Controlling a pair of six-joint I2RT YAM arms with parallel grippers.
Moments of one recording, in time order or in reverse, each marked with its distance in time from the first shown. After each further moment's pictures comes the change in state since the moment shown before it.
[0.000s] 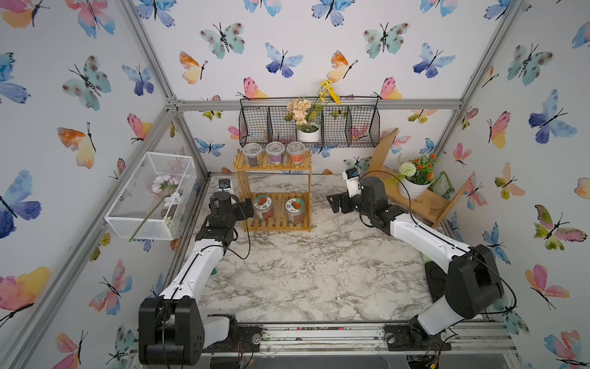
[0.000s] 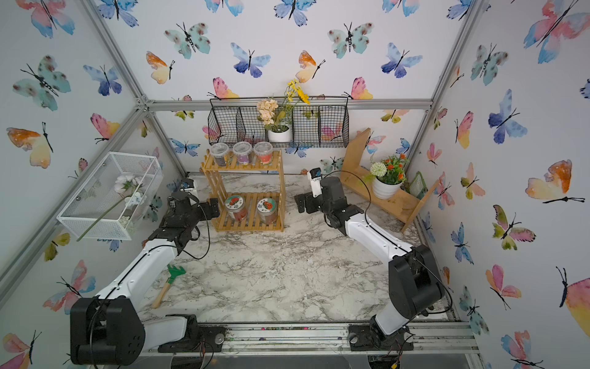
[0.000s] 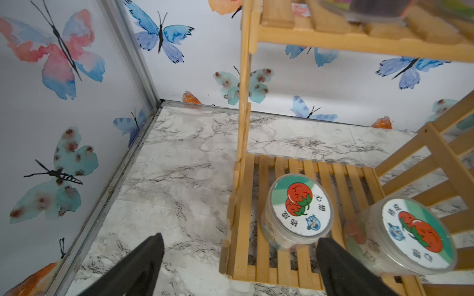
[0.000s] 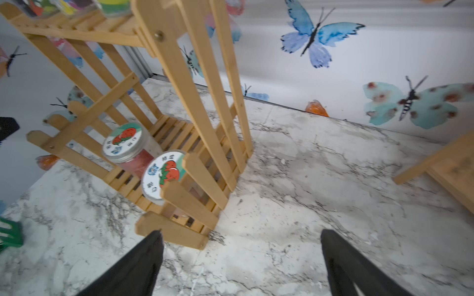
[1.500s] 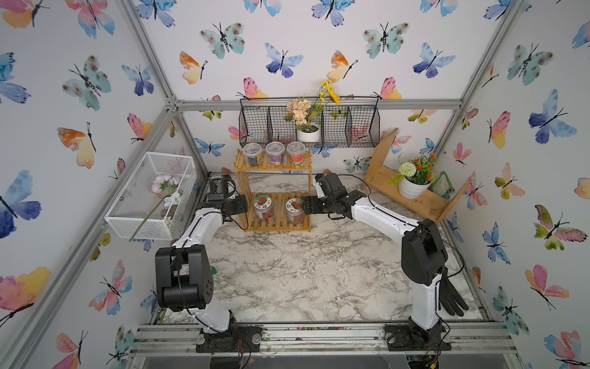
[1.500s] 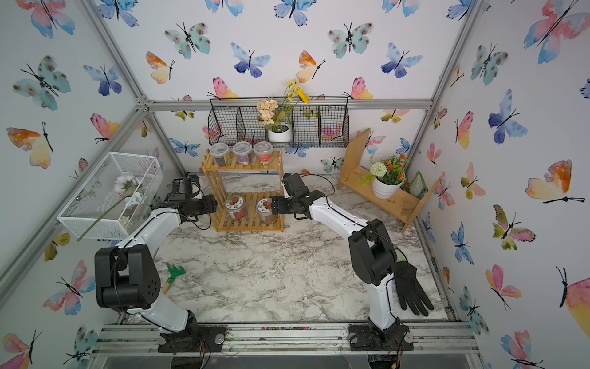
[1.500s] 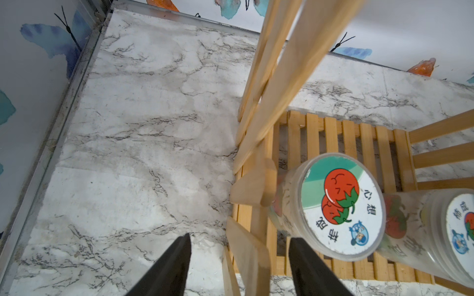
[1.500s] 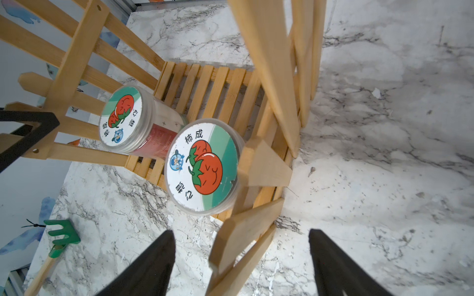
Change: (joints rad) left arm 0.102 0.367 0.296 -0.279 0.188 -0.003; right arm 0.157 0.386 0.425 -0.351 0.022 0.270
